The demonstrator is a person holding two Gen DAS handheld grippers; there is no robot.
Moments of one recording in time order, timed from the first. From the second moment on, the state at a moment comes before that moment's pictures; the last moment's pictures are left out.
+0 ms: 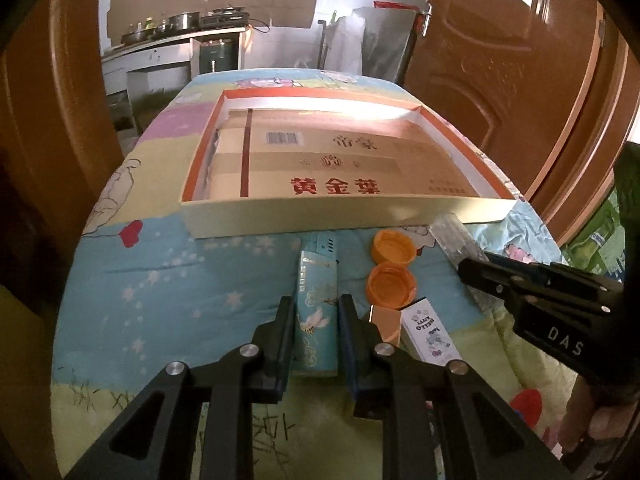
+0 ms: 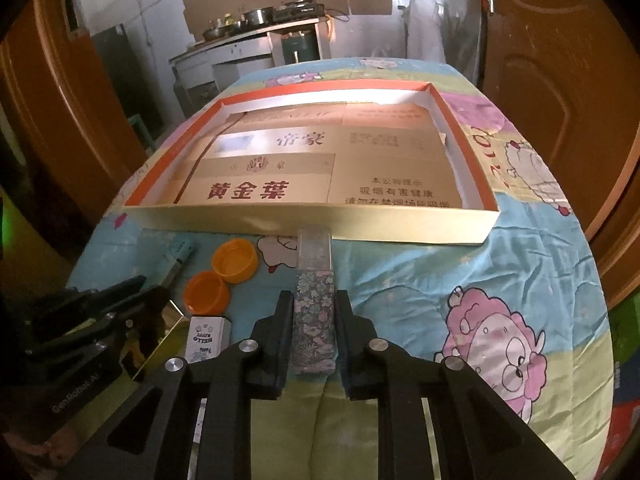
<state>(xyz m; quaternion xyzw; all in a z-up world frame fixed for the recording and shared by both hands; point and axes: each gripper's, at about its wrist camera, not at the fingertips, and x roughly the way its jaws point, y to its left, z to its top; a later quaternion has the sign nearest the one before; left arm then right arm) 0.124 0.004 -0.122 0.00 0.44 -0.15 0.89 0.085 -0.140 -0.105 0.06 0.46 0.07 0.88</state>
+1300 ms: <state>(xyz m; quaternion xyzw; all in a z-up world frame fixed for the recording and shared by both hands) 0.249 -0.006 -0.025 -0.01 0.41 -0.10 0.91 0.180 -0.143 -0.017 0.02 0.41 0.11 0.91</state>
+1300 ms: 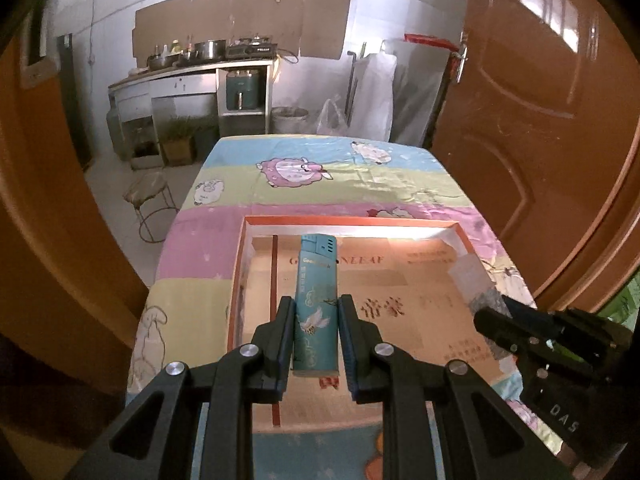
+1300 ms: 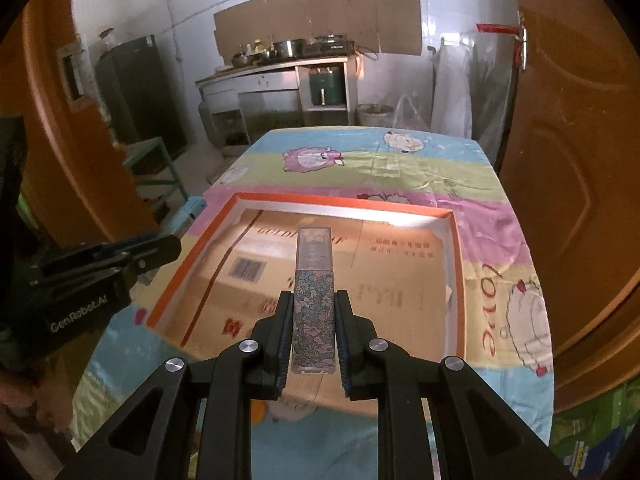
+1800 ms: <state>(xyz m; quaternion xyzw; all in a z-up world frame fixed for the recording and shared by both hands) 0.324 -0.016 -0.065 0.00 0.46 -0.08 0.89 0.281 -0.139 -0.051 0.03 0.46 0.10 0.88</state>
